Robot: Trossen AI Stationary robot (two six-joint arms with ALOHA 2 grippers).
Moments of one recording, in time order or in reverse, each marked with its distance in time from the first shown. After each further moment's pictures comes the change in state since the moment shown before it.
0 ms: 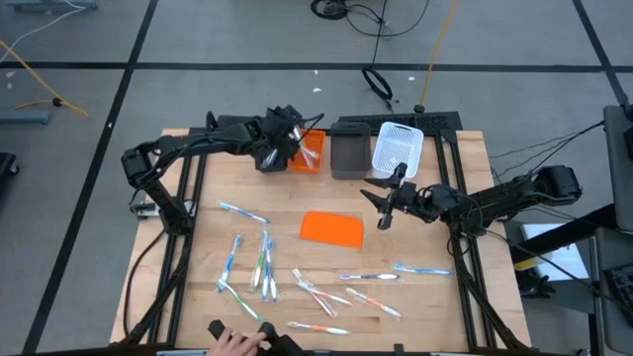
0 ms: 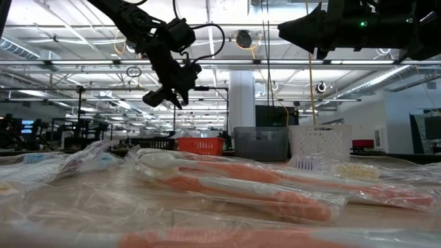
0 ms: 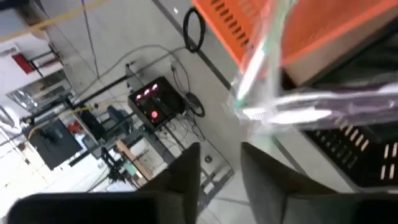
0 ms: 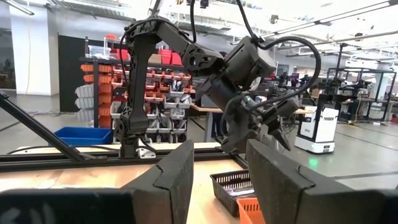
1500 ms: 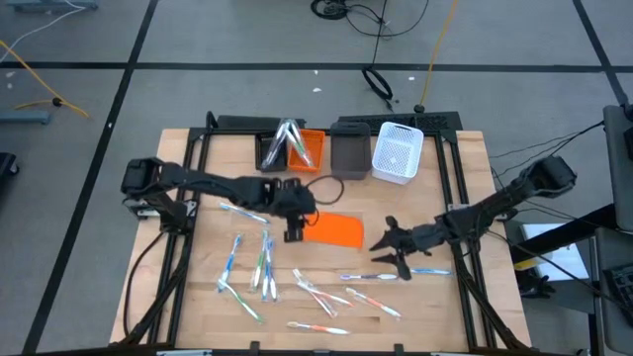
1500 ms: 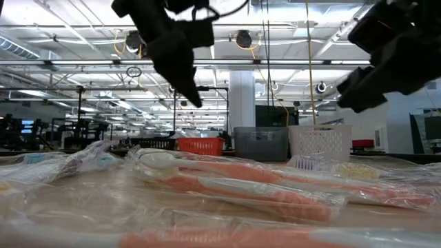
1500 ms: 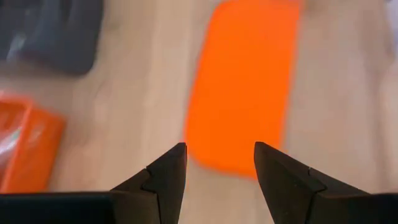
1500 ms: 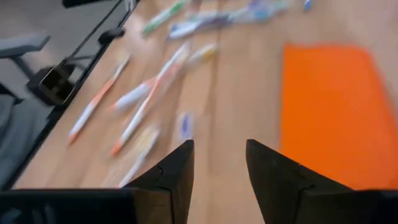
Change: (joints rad) left arm -0.547 -0.003 0.000 -0.239 0.386 -1.610; right arm 0.363 0.000 0.000 -0.712 -0.208 0.500
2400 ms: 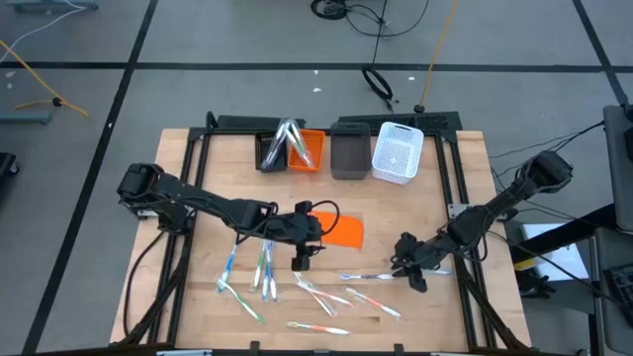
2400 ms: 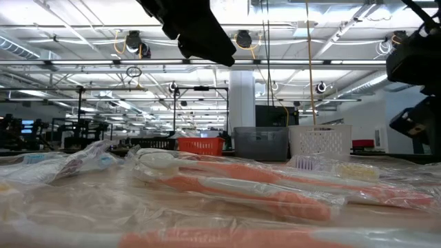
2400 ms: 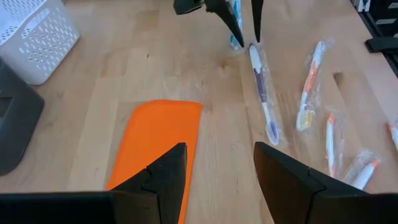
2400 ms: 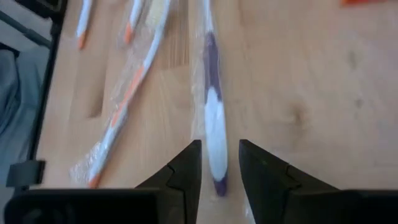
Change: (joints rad) left arm -0.196 0.000 0.000 0.286 -0.030 -0.092; right arm 0.167 -0.017 0.000 -0.323 -0.076 0.379
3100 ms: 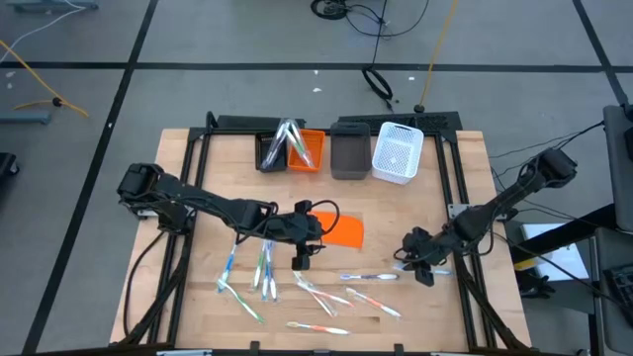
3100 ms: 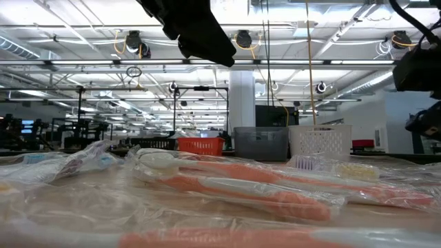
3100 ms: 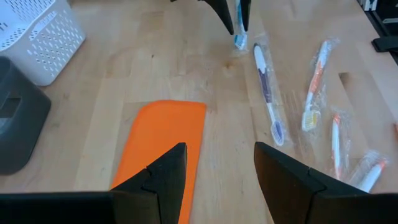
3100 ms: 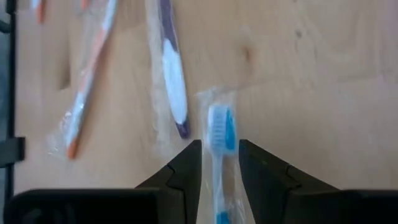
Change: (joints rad) left arm 0.000 0.000 0.000 -0.001 -0.017 0.006; right arm 0.006 -0.153 0.000 -0.299 -0.030 0.111
